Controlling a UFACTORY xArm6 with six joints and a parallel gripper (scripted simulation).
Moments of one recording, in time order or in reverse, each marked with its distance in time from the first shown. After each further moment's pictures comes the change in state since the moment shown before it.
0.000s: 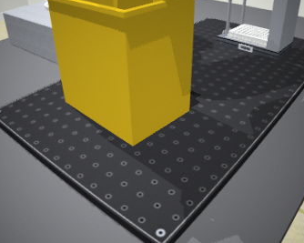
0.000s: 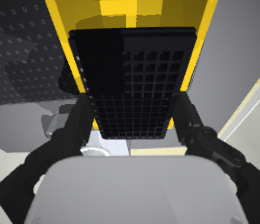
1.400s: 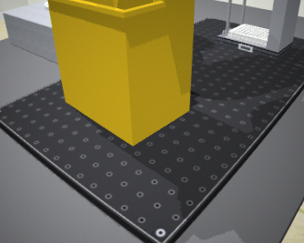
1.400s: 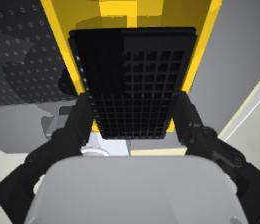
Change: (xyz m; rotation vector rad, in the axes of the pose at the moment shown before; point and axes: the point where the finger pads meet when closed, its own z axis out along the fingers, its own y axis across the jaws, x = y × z) arm 0.000 0.000 0.006 0.000 0.000 0.000
